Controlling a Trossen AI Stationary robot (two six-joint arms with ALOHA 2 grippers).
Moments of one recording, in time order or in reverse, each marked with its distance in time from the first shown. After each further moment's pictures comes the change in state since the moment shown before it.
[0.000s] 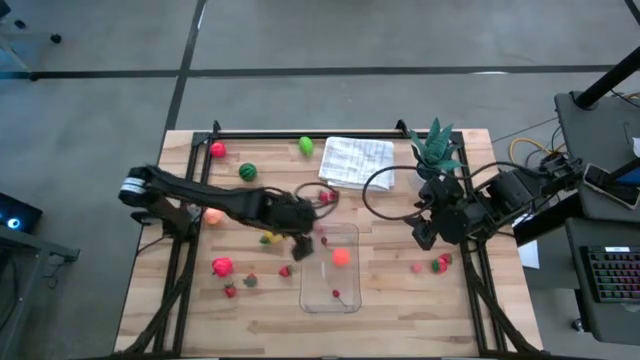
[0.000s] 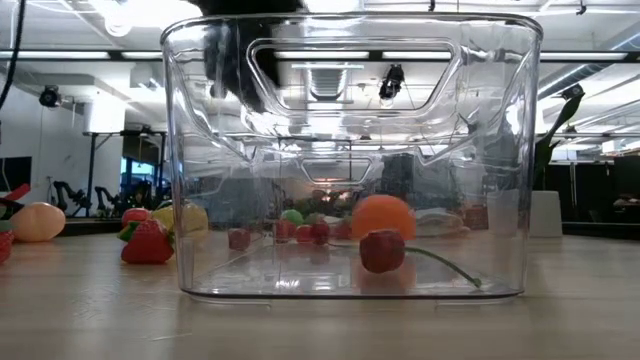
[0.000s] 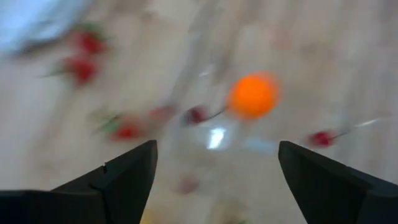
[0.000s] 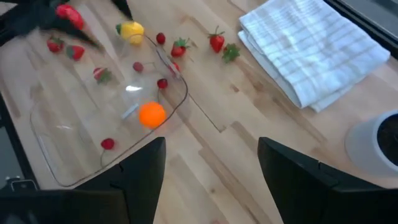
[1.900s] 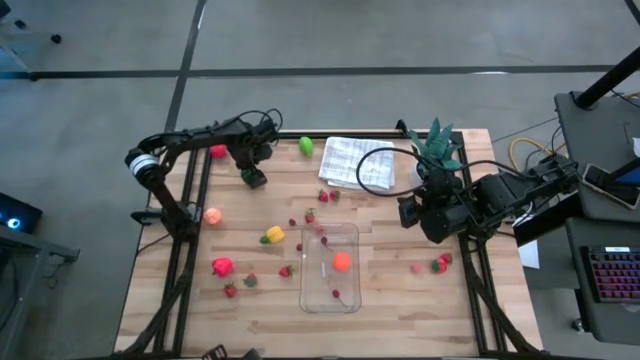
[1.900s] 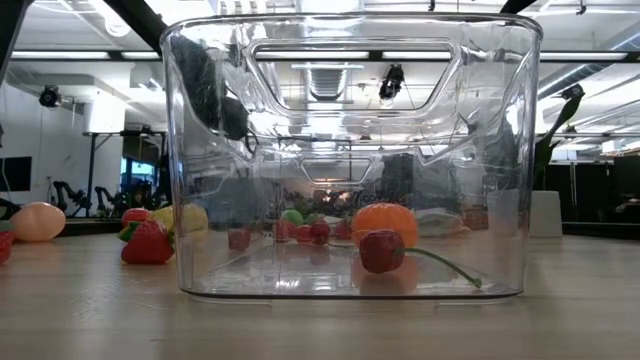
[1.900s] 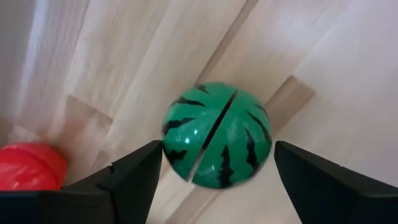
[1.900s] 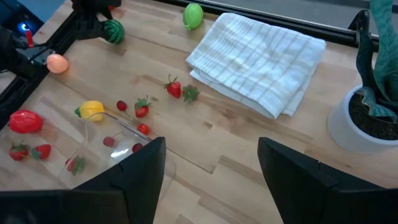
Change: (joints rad) left arm 0.888 0.078 -0.263 -0.164 0.079 0.700; right arm -0.056 0.047 -0.024 -0.037 0.204 0.375
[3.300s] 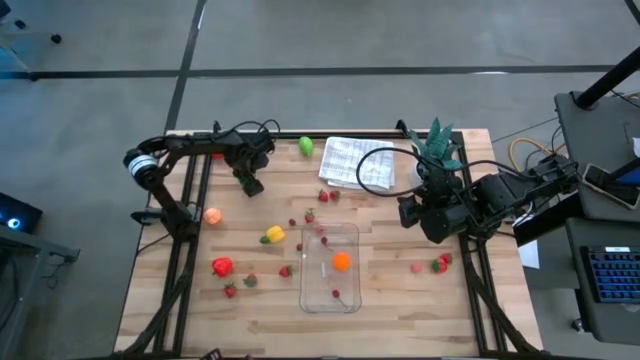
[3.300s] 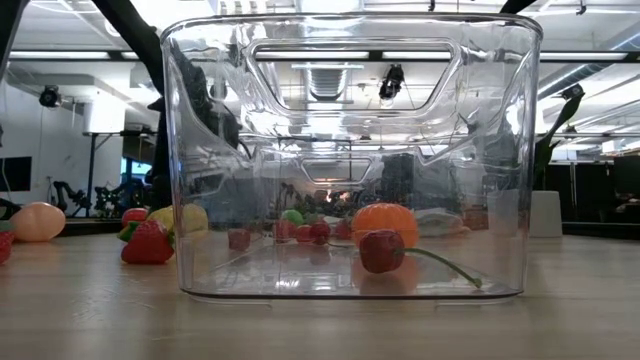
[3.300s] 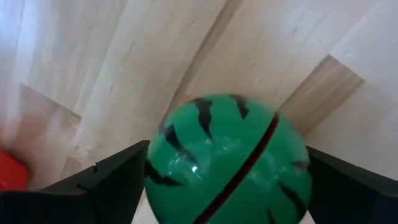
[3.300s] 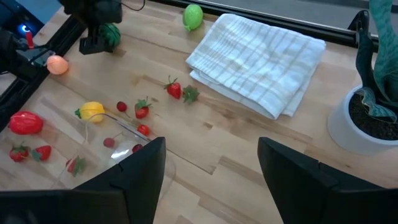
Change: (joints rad) left arm -0.001 -0.010 -0.178 0.170 -0.042 0.000; right arm 0.000 0.000 0.000 0.000 0.003 0.007
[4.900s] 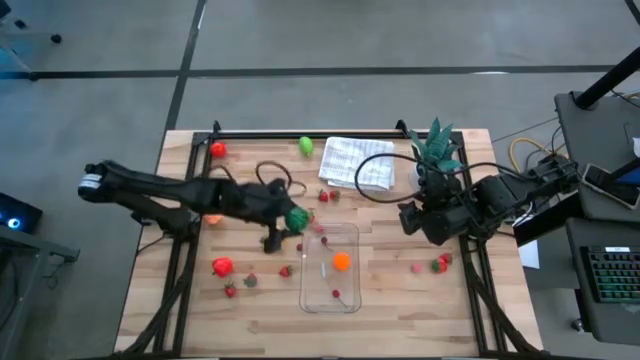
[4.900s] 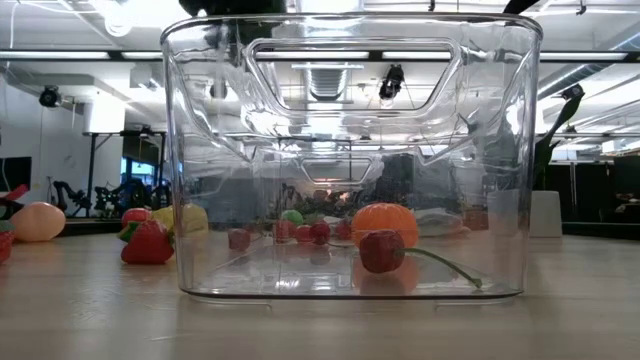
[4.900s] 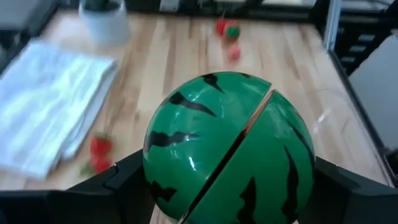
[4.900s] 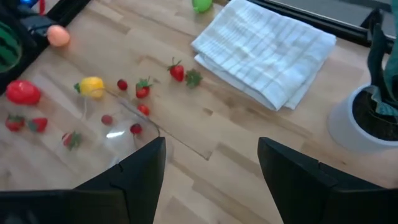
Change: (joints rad) left arm -0.853 -0.432 0.109 0.453 0.071 -0.288; right arm 0.020 -0.001 -0.002 0.003 -0.059 -0.087
